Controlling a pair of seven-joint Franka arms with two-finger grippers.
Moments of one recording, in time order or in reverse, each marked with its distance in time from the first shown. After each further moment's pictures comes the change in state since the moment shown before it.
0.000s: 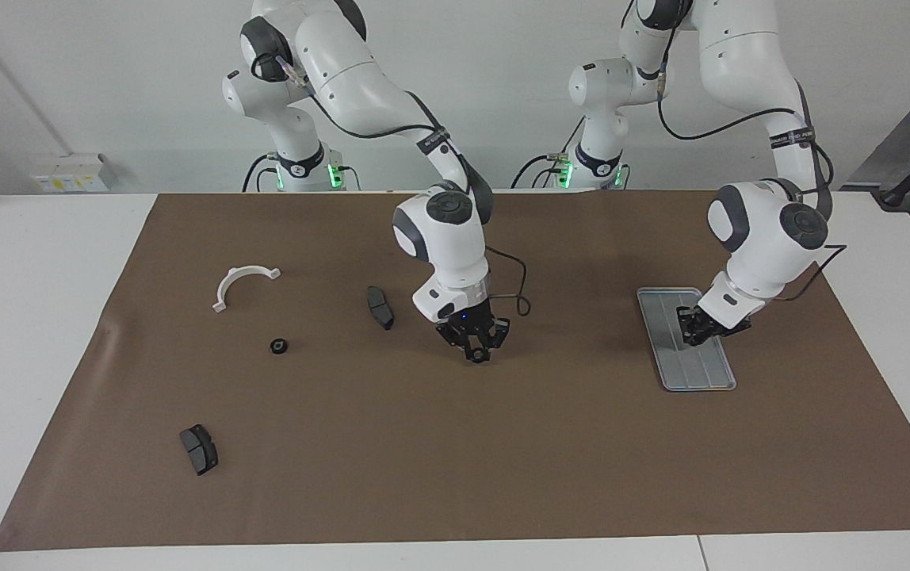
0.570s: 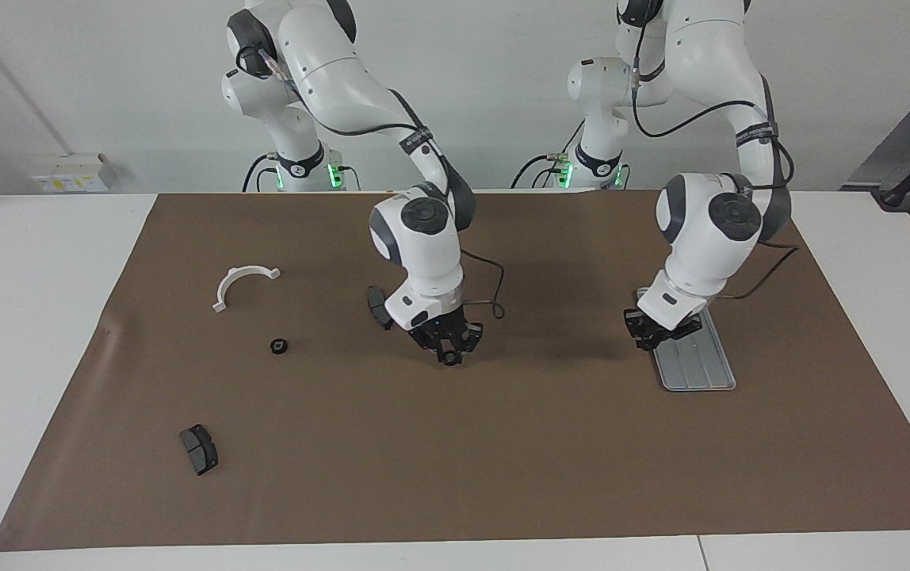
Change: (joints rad) left arm -0.155 0.004 0.001 0.122 0.035 -0.091 -0.171; right arm -0.038 -0.015 0.000 -0.023 0.000 -0.066 -0.064
